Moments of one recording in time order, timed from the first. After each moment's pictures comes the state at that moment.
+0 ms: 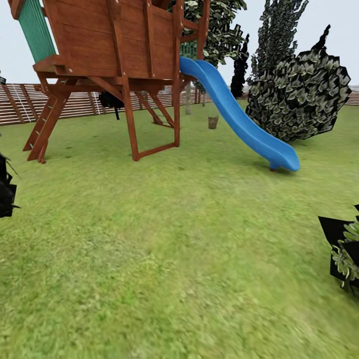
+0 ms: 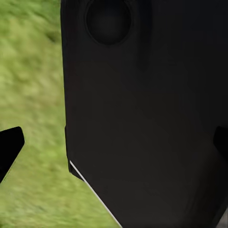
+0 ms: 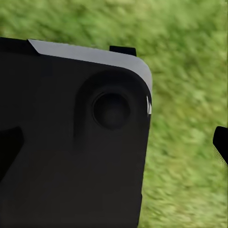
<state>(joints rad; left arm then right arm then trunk) 0.00 0.00 0.04 -0.10 0.01 0.00 0.00 -0.06 -0.02 0.00 -0.08 0.08 -0.17 0.00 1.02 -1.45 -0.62</state>
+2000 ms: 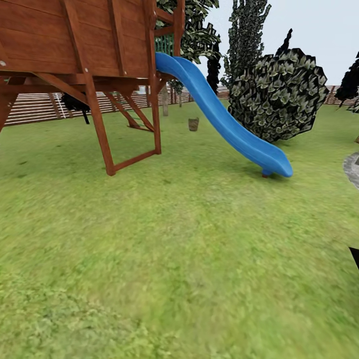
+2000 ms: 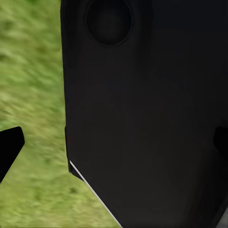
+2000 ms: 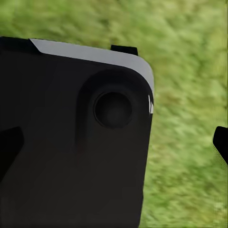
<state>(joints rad) 0.00 0.00 0.04 -0.10 0.01 0.00 0.00 -0.06 -0.02 0.01 -0.08 0.08 -0.17 0.00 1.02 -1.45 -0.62</state>
